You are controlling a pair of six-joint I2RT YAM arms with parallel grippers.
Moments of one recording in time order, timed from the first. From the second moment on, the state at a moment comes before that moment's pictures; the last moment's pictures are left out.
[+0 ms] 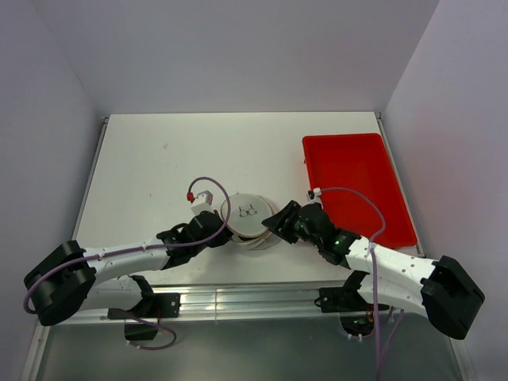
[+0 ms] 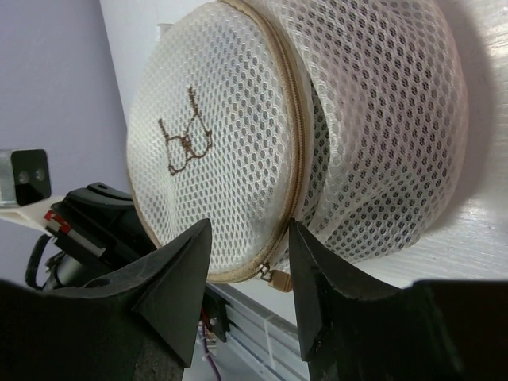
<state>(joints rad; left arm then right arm) -0.94 1.21 0.45 0.09 -0.30 -1.03 0.78 0.99 0.36 0.10 0.07 1.28</state>
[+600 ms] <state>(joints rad) -0.93 1.21 0.45 0.09 -0.30 -1.02 0.78 1.05 0.36 0.12 0.07 1.29</state>
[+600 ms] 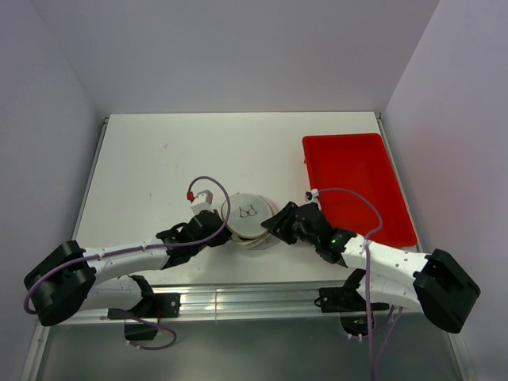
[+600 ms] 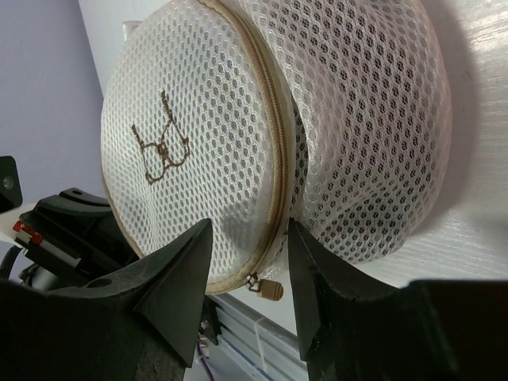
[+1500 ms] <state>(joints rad) -0.72 1.06 0.70 -0.16 -0.30 -0.87 0.78 0.95 0.48 0.06 0.10 1.25</state>
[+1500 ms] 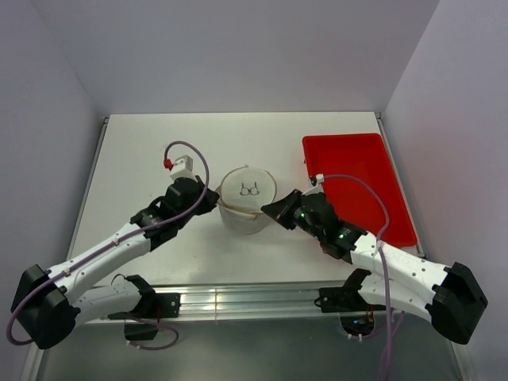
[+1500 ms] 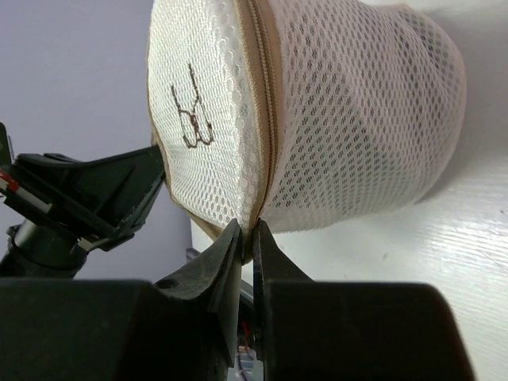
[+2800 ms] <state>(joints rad) -1.21 1.24 0.68 0.11 -0.22 -0.64 0.77 1.05 0.58 -0.07 0.14 1.24</state>
